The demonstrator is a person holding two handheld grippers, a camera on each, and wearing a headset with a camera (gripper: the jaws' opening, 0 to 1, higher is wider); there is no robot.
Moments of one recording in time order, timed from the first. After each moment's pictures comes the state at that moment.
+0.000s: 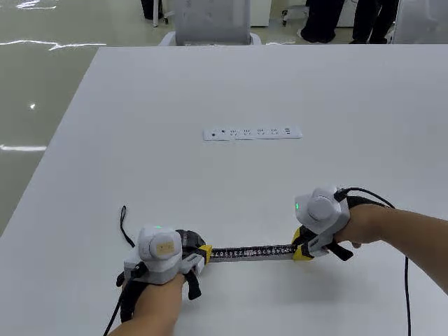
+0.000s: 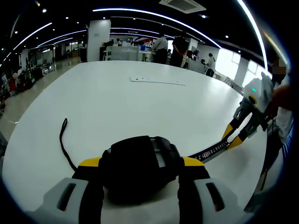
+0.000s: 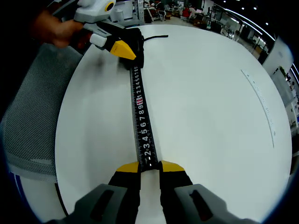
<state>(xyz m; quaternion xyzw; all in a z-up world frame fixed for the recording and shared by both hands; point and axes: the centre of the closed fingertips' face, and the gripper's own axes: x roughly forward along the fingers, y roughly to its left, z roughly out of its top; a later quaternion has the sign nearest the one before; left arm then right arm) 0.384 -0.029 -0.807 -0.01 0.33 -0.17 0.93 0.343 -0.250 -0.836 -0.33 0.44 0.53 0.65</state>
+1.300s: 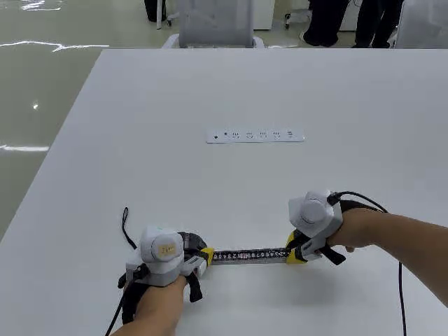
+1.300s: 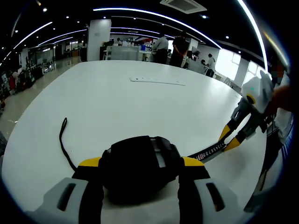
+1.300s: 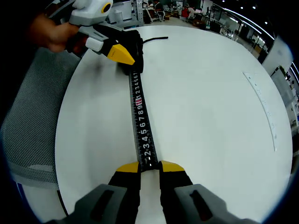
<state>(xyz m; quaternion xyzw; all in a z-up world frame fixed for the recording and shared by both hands) 0.384 -0.029 -0.806 -0.01 0.33 -0.17 0.93 0.346 -0.234 -0.837 -0.33 0.44 0.52 0.65</state>
